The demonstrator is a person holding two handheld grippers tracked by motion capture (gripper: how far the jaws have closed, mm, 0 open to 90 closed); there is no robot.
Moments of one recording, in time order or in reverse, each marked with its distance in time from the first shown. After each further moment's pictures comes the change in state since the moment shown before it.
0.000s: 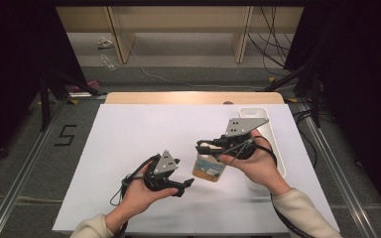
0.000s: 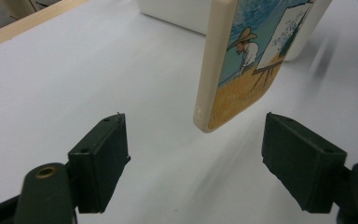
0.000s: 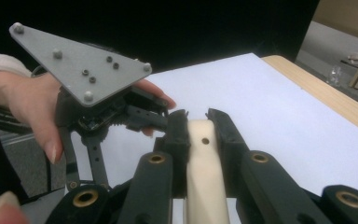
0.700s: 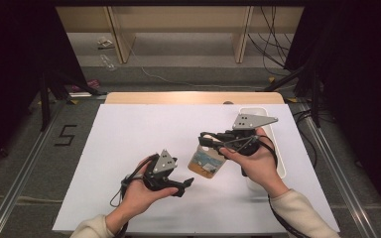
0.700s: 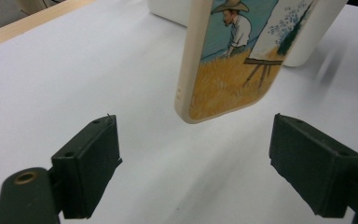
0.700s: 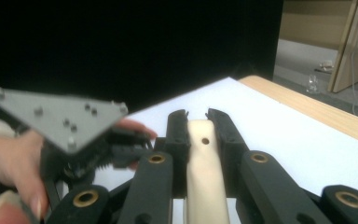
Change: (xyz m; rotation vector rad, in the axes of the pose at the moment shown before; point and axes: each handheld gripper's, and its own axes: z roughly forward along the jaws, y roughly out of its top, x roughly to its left) left arm 0.000 0.001 -0.002 -0.007 0.035 -0.043; right arm -0.005 -0.001 -0.006 -0.120 -0.072 0.128
